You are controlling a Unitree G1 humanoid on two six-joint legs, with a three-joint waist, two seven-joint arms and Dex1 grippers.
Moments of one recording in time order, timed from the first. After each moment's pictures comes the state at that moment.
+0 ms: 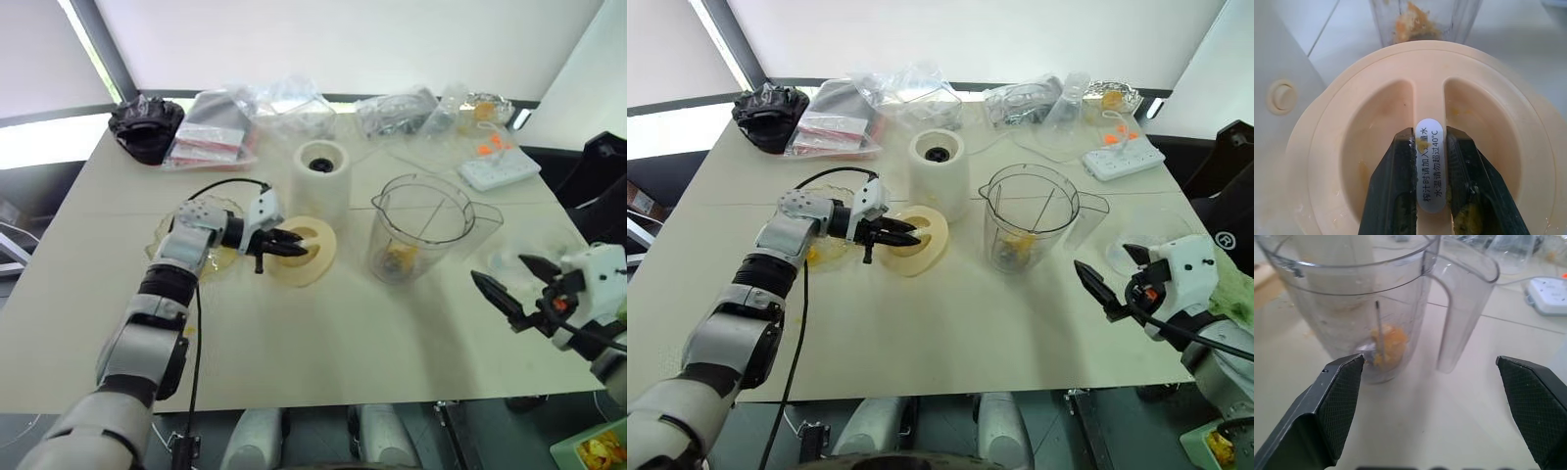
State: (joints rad) left arm -0.82 0.40 -0.13 0.60 -0.03 0.11 -1.36; right arm 0.29 -0.72 -0.58 -0.67 0.73 0.71 0.37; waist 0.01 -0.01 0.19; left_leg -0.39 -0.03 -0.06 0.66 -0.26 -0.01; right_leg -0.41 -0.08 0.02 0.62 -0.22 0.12
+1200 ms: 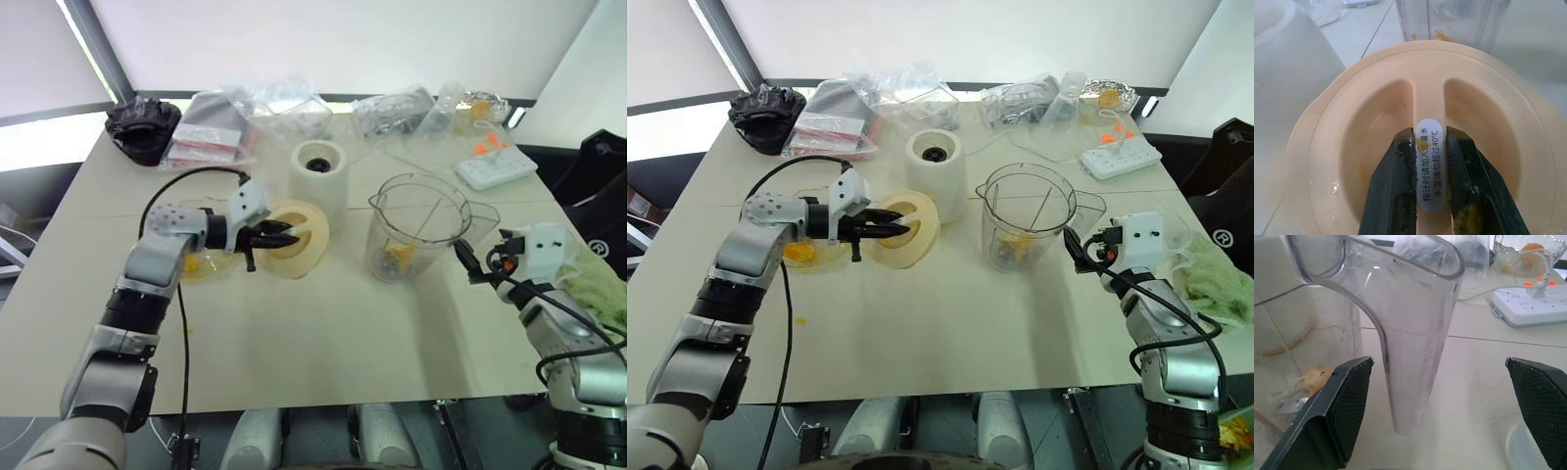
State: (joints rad) left arm -0.67 0.52 -0.13 0.19 -0.15 0.31 -1.19; right arm -0.07 -0.48 -0.32 -0.23 0.36 0.44 0.28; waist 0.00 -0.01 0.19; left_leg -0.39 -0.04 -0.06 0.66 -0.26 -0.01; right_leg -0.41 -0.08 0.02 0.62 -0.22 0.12
